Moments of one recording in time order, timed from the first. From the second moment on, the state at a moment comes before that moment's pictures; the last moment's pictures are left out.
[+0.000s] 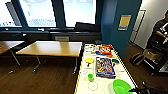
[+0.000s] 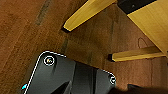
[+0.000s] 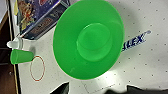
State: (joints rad) left arm 1.33 2.43 -1.89 -0.03 -0.28 -0.27; right arm -0.60 2.12 -1.70 0.21 -0.40 0.61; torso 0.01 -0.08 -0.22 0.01
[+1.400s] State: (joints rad) left arm 1.33 2.46 -1.95 -0.03 -0.28 -0.27; right arm -0.60 2.23 -2.01 0.42 -0.42 0.61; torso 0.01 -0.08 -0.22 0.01
